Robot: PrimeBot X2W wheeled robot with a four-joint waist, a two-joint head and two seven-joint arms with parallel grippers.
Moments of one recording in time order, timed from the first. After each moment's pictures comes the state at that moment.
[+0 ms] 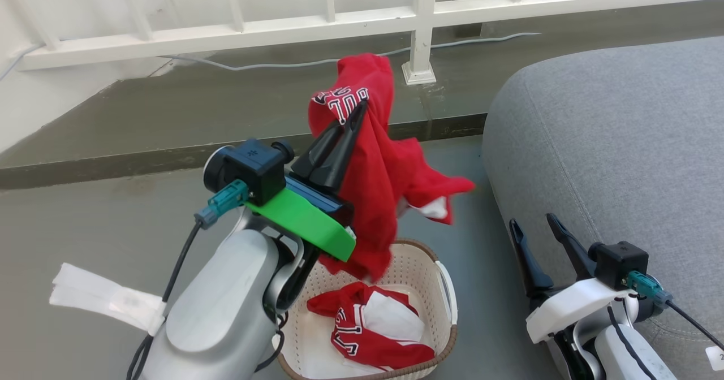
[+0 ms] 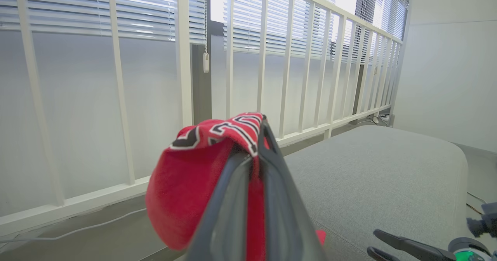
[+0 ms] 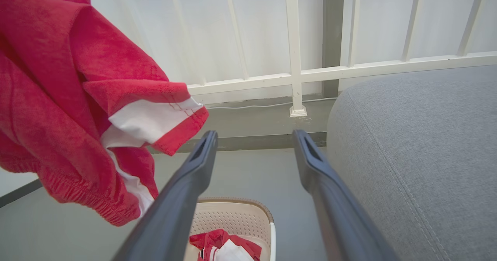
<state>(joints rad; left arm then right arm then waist) -0.51 0.03 -0.62 0.21 -0.54 -0.12 -0.25 -0.05 -0.08 0.20 0.34 0.24 0.11 -0.25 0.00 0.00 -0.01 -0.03</state>
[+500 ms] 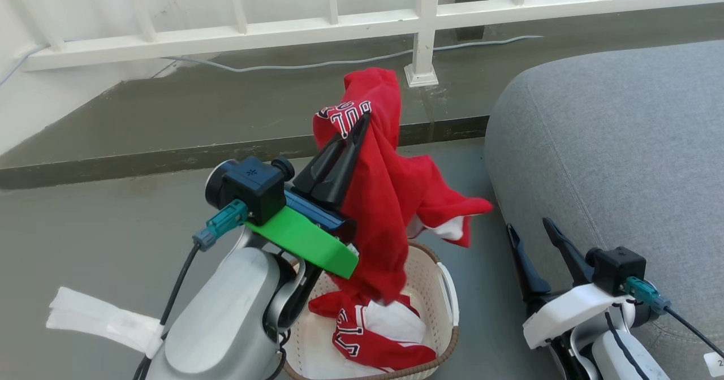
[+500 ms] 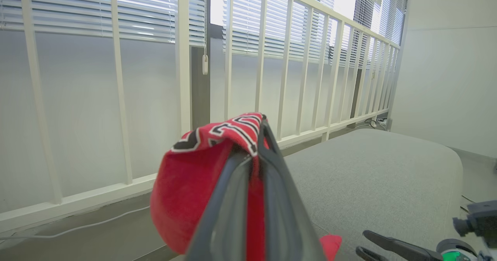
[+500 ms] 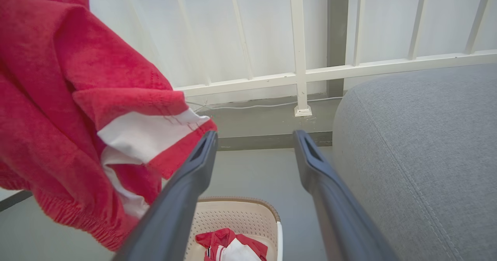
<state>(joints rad) -0.46 0.05 -0.62 0.14 -0.53 -0.10 -0.25 -0.03 -0.07 0.21 0.32 0.25 0.10 -0.25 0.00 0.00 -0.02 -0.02</state>
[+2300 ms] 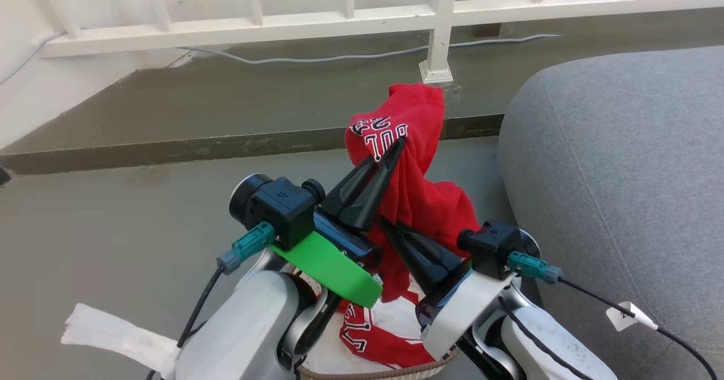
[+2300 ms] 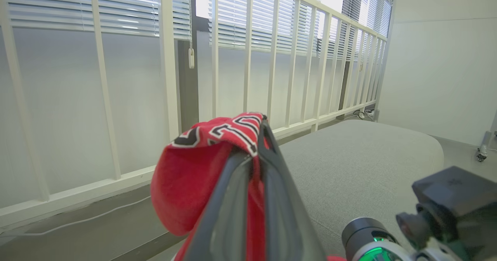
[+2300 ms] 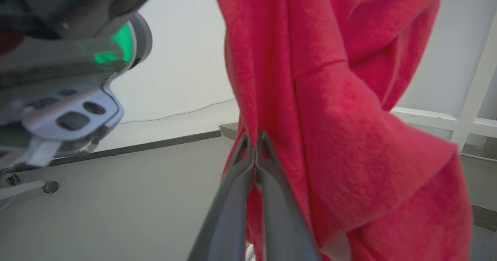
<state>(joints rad) -0.41 0.06 -0.70 0.00 -0.53 -0.07 -0.19 -0.16 -0.06 0.62 0.09 0.31 0.12 -0.09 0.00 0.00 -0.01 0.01</state>
